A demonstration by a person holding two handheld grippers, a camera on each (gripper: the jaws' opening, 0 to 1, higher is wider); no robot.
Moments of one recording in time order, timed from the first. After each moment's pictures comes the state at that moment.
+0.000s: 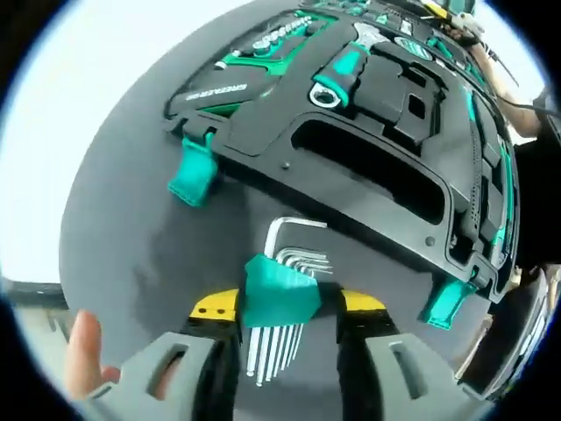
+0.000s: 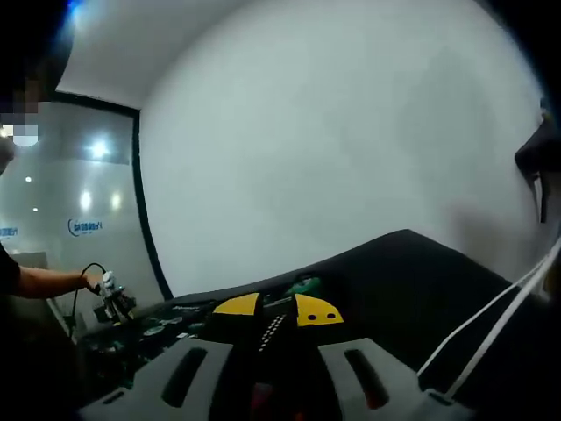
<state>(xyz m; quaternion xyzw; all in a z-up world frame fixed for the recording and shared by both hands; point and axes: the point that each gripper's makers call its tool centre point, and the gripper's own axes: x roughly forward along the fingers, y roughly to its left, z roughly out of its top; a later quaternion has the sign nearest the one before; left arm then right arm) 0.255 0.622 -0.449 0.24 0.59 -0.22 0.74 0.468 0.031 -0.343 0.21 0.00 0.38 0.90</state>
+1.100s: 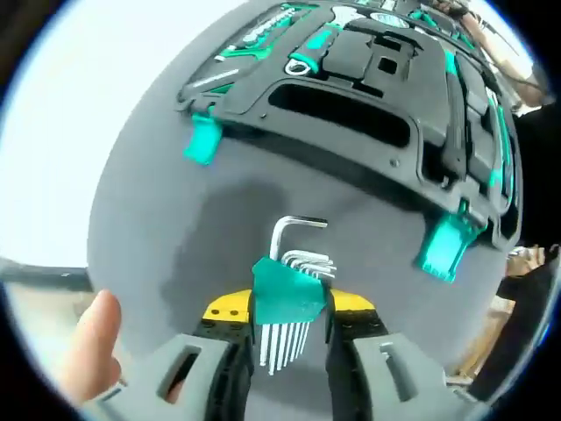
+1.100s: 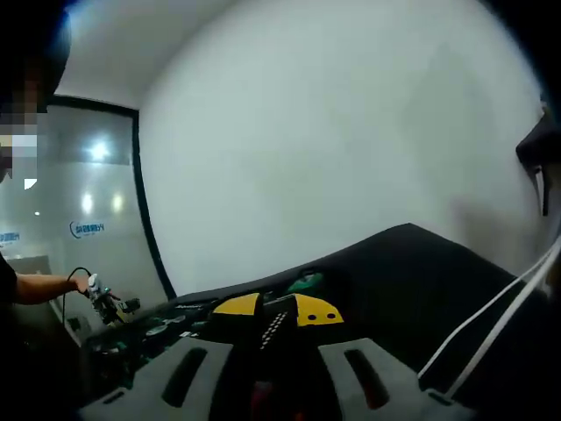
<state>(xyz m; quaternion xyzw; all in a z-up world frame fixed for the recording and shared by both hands) 0.203 0.659 -0.422 0.31 0.55 -0.13 0.77 0.468 0.034 -0.346 0.22 0.01 0.38 0.90</state>
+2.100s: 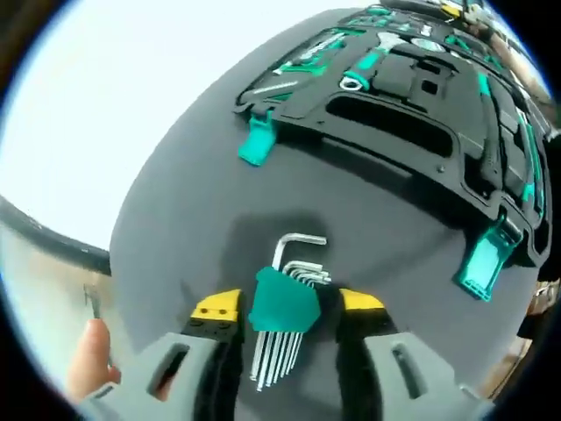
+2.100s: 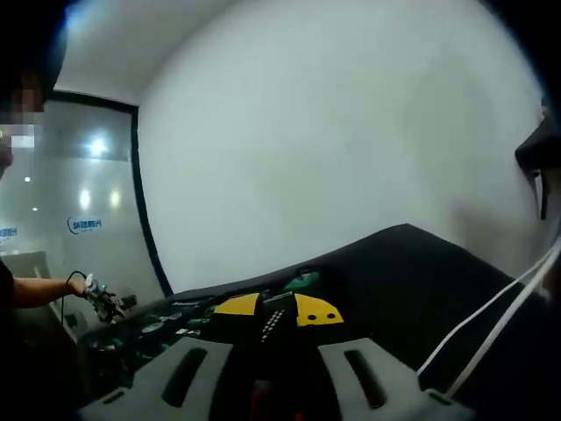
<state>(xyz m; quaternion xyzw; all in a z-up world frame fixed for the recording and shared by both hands) 0.230 0.676 -0.432 0.27 0.50 -0.06 0.82 0.470 0.033 -0.348 0.21 0.01 0.38 0.90</state>
